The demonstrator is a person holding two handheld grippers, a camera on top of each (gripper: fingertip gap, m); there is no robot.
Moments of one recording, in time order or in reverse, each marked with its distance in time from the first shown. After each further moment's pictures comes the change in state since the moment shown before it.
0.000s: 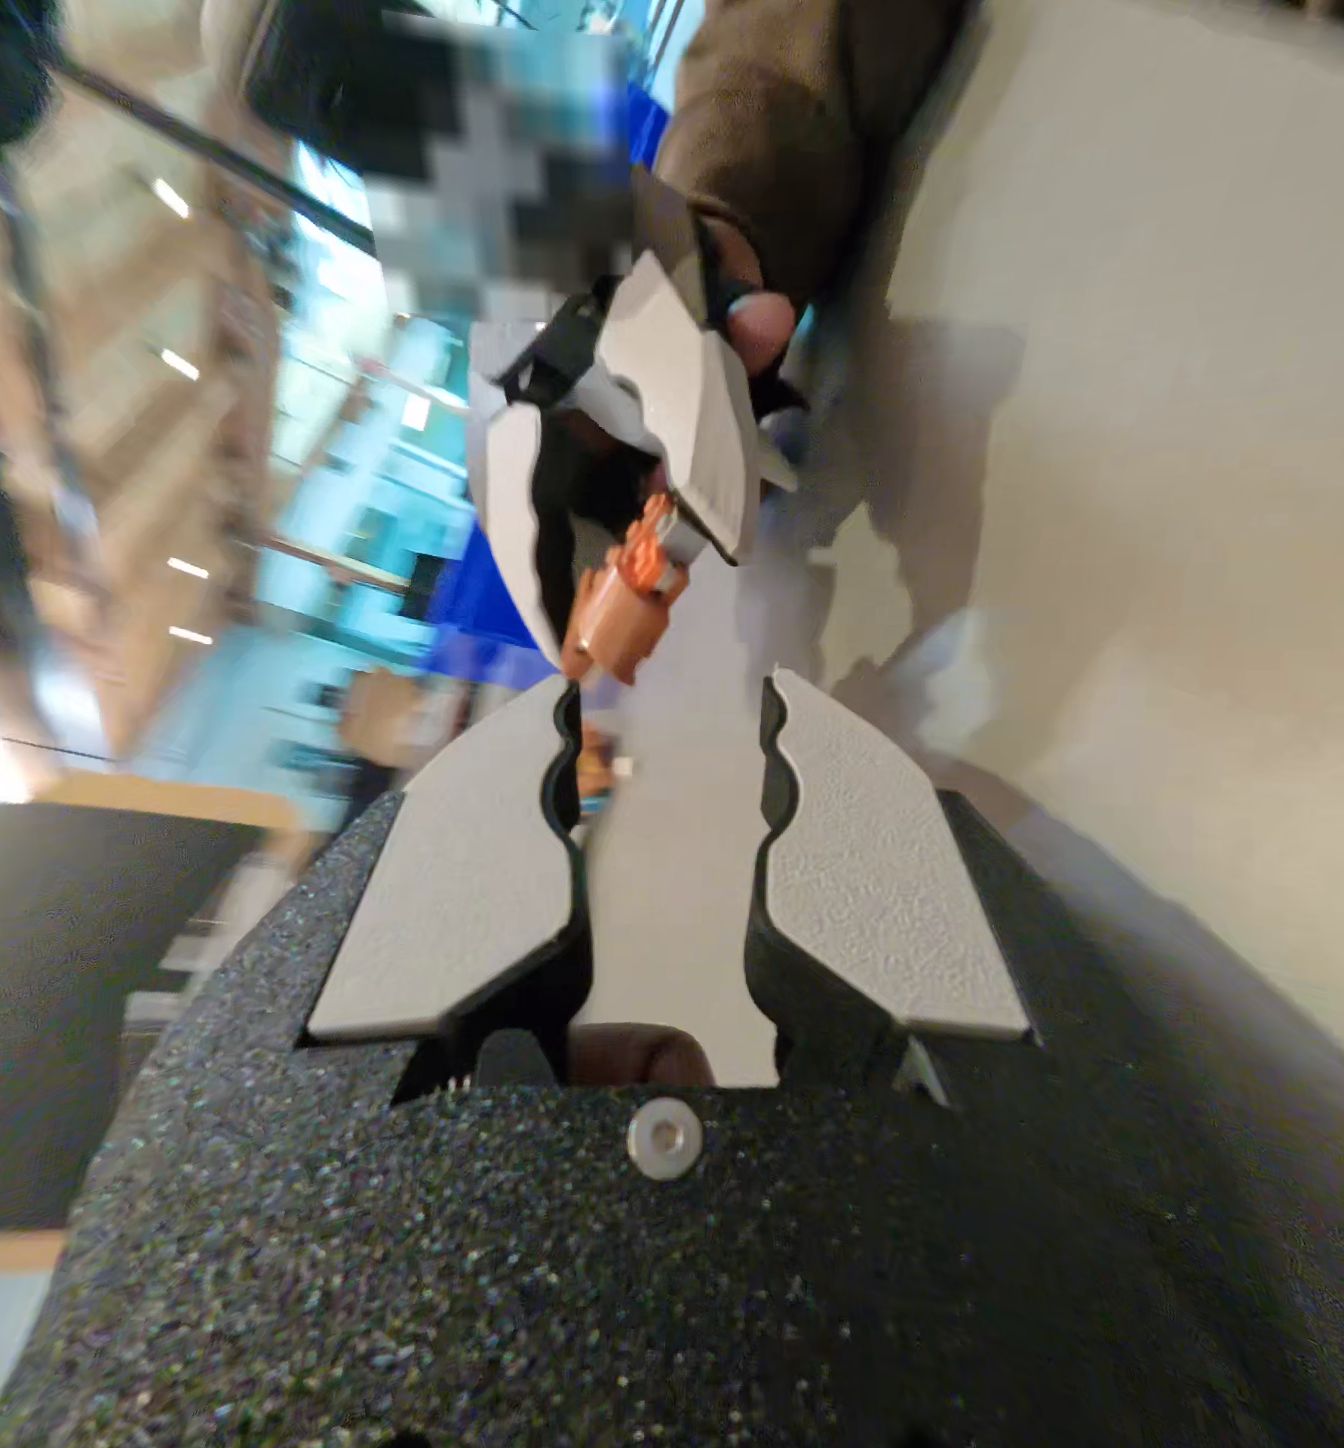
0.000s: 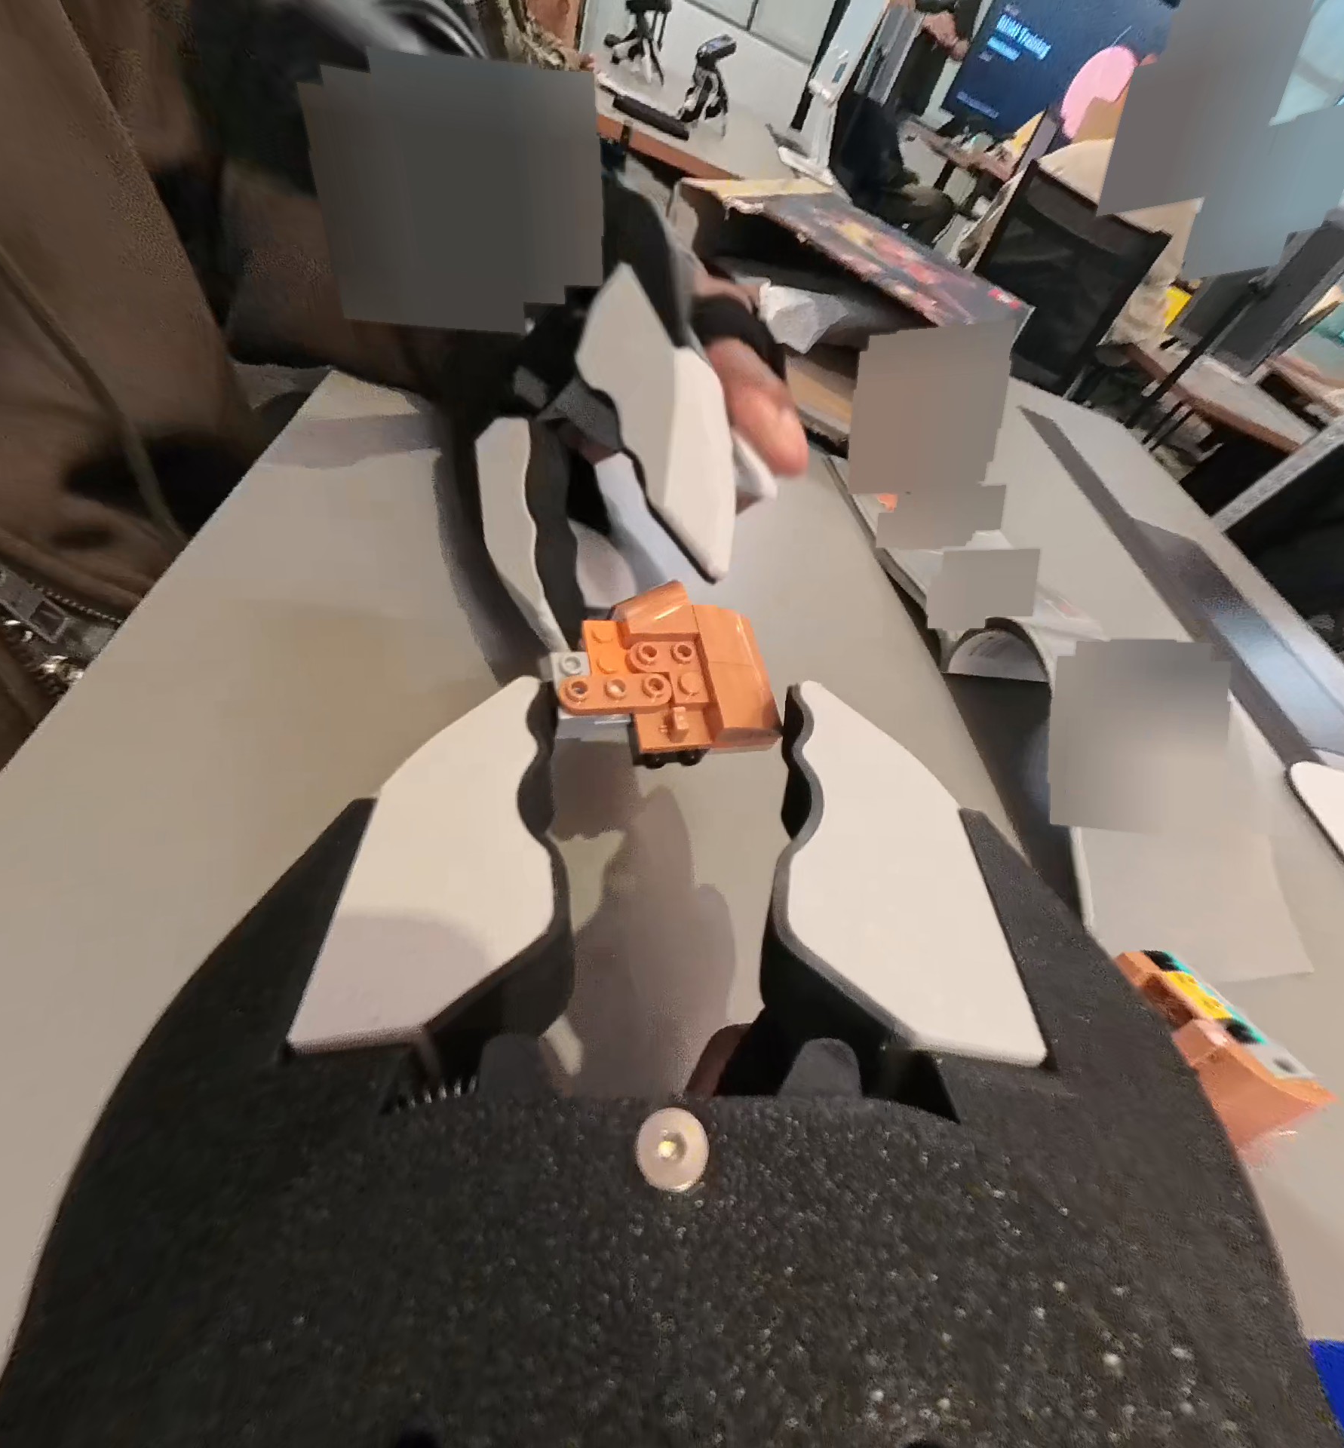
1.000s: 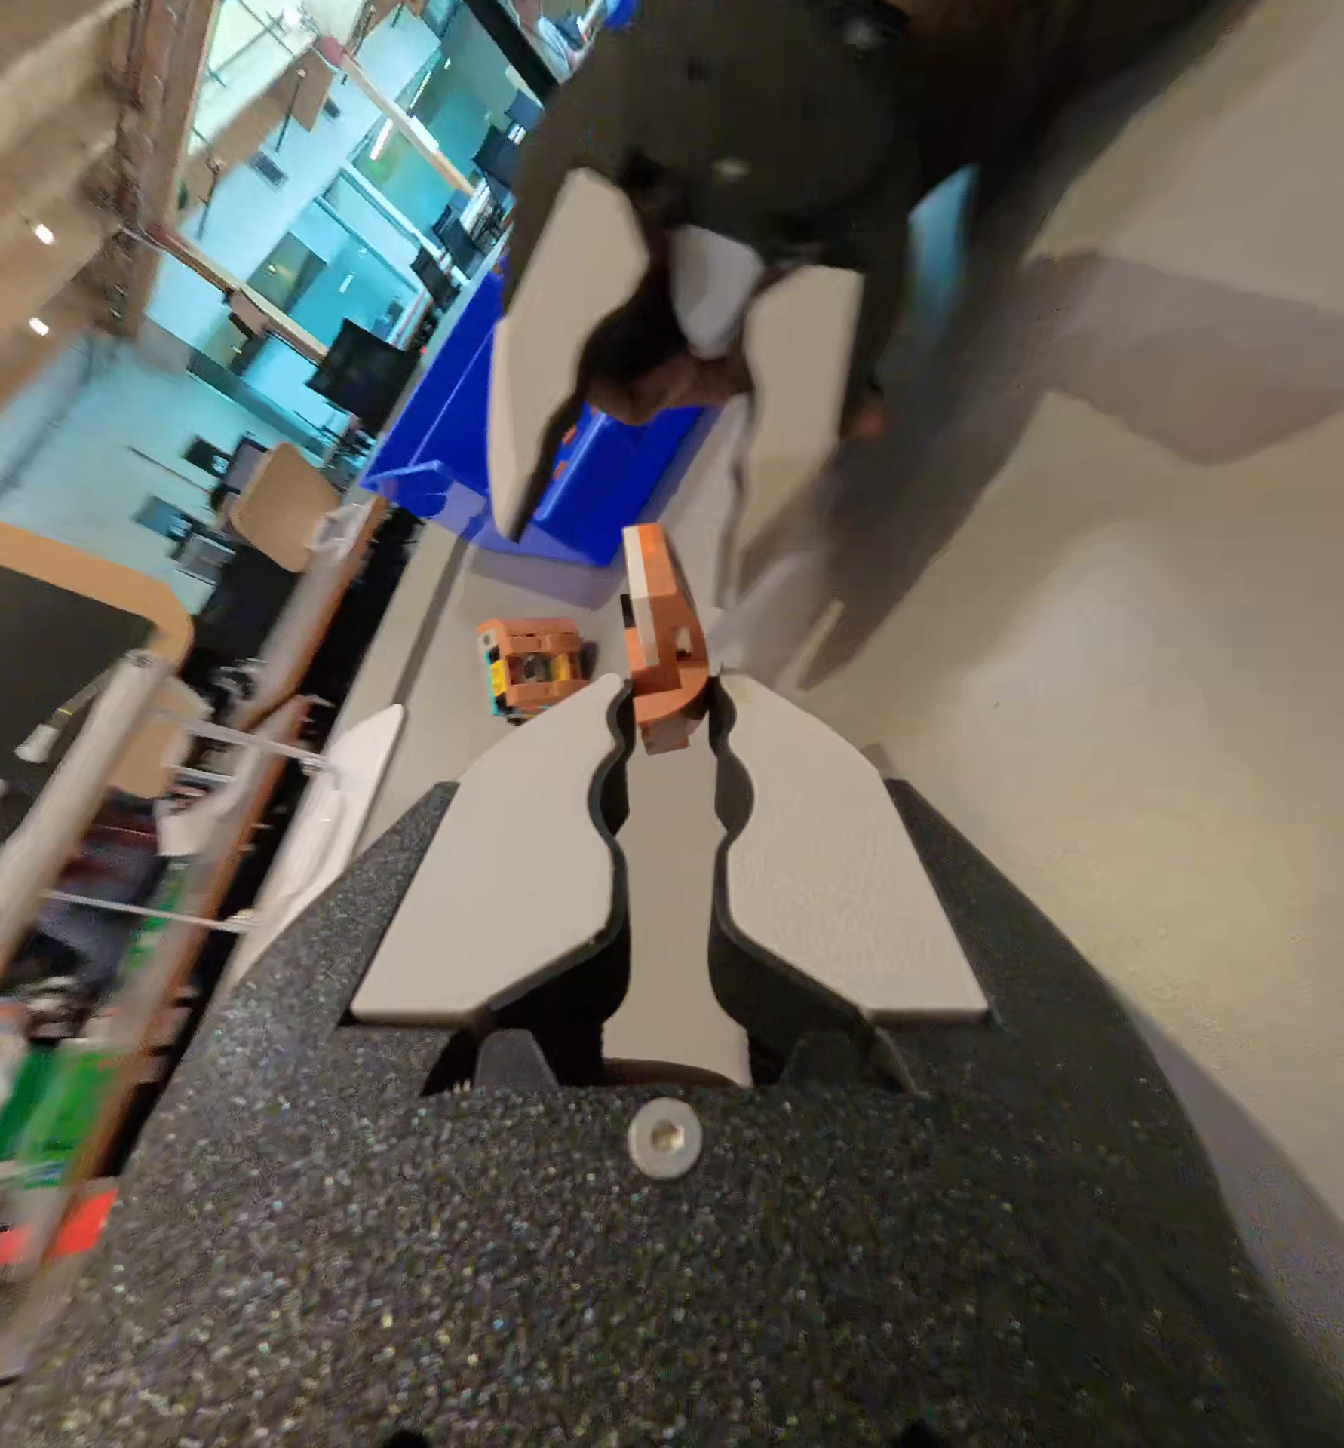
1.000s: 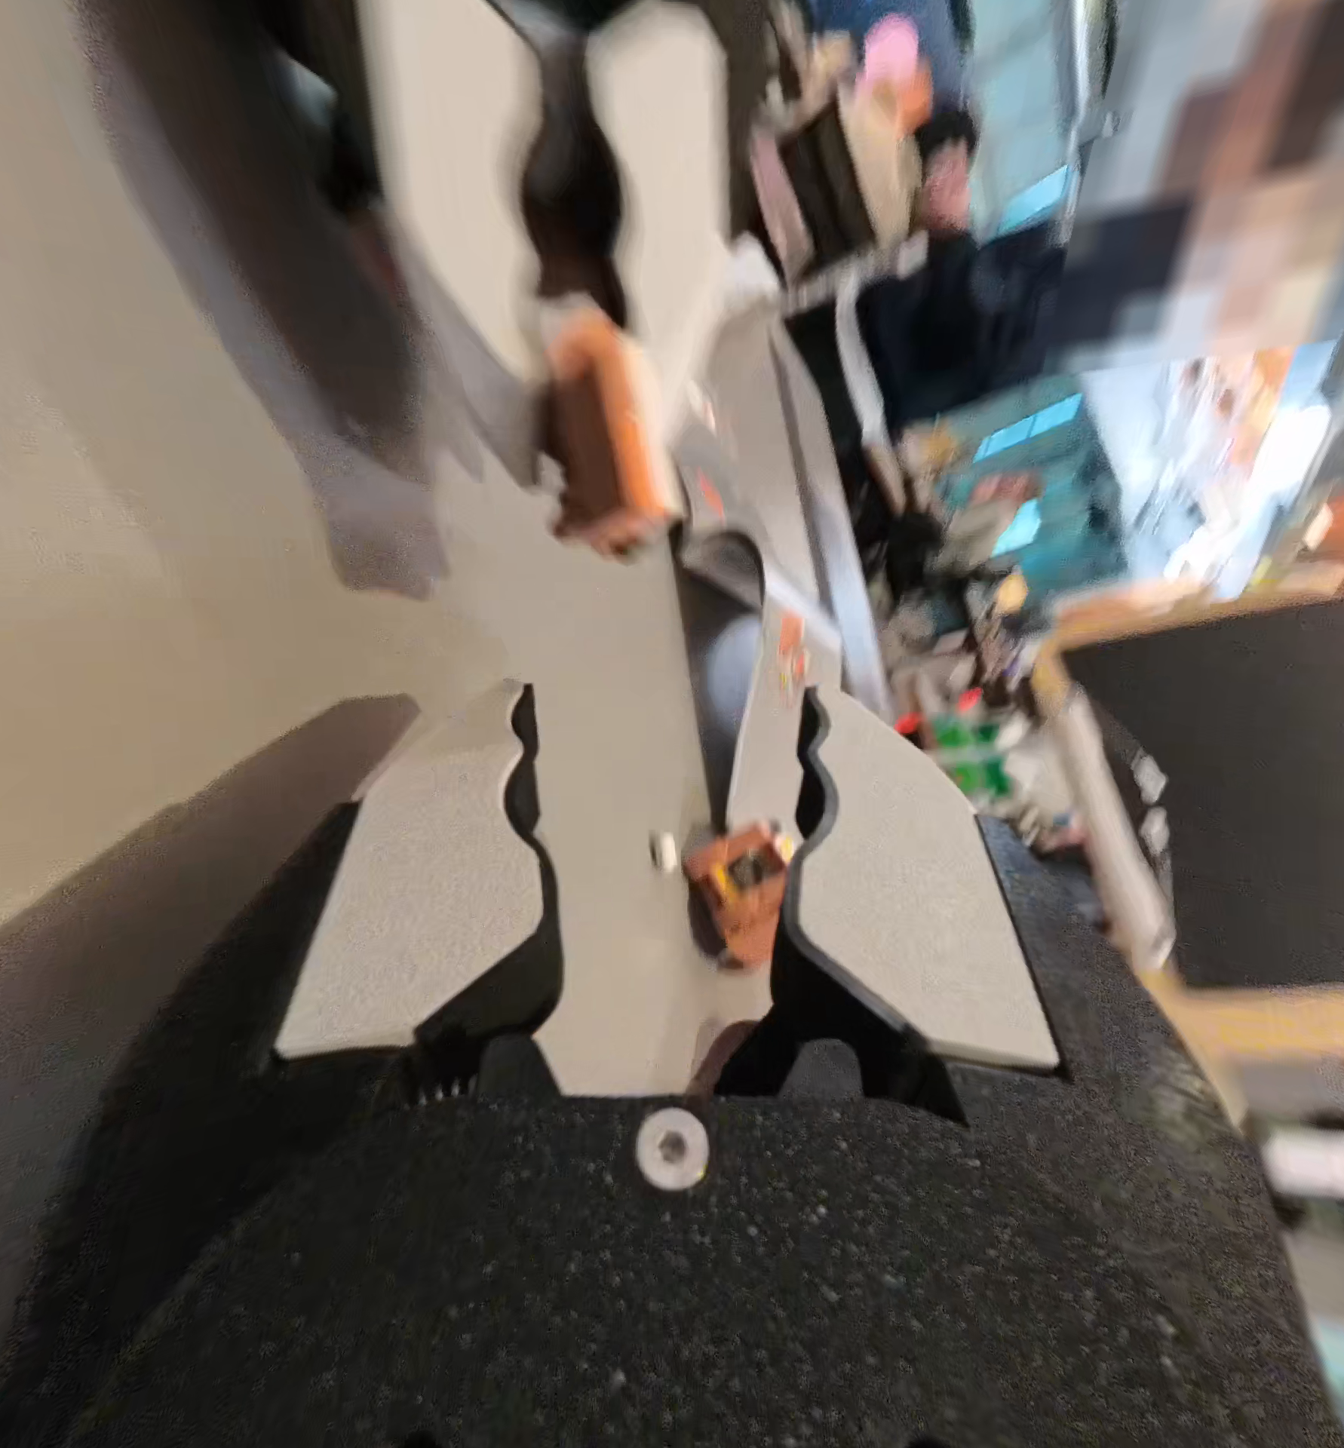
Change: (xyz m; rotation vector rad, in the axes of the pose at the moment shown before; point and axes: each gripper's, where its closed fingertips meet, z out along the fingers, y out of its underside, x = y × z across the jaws) left arm -0.016 0.025 0.014 -0.178 -0.024 -0.298; right arm 0.056 0.029 -0.022 -0.276 0.365 -0.491
